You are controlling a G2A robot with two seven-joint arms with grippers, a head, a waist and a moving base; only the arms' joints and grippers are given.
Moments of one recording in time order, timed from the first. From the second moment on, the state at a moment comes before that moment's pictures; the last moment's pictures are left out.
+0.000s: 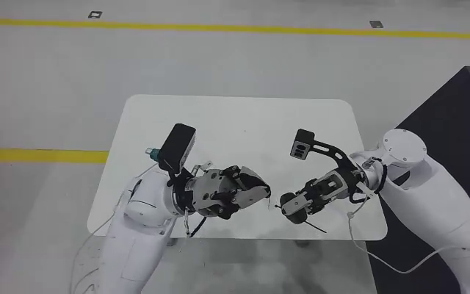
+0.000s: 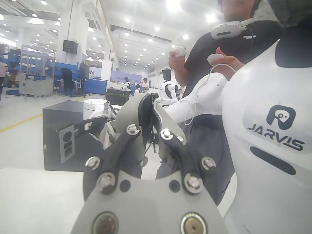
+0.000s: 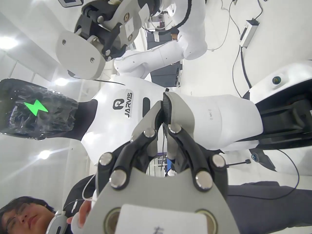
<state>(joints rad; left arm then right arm) 1.08 -1.38 -1.21 -1.85 -0.04 -1.01 -0.77 -0.81 -0.77 1.02 -1.73 0.89 0.23 1.46</state>
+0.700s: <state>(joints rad) 1.07 -1.36 -1.17 -1.85 0.00 -1.01 -0.75 -0.84 -0.77 1.05 -1.84 0.87 0.18 1.48</state>
